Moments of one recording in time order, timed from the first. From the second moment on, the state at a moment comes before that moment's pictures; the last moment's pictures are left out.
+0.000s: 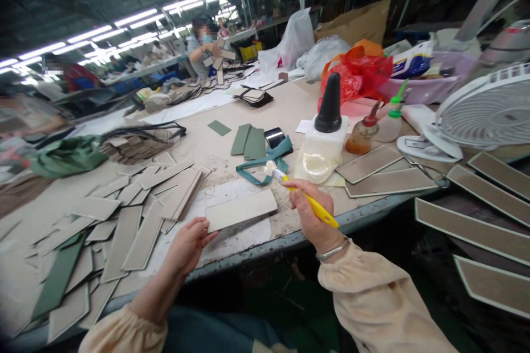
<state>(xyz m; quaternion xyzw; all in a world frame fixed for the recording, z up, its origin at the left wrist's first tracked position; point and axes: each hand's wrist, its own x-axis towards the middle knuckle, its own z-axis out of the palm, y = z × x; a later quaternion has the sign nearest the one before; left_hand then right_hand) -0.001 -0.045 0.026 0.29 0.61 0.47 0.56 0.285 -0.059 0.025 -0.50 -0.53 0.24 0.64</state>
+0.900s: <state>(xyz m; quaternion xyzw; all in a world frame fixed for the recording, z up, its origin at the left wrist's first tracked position) -0.057 -0.082 -0.013 0.85 0.44 0.25 0.15 0.184 -0.057 0.011 -0.47 -0.54 0.51 0.47</state>
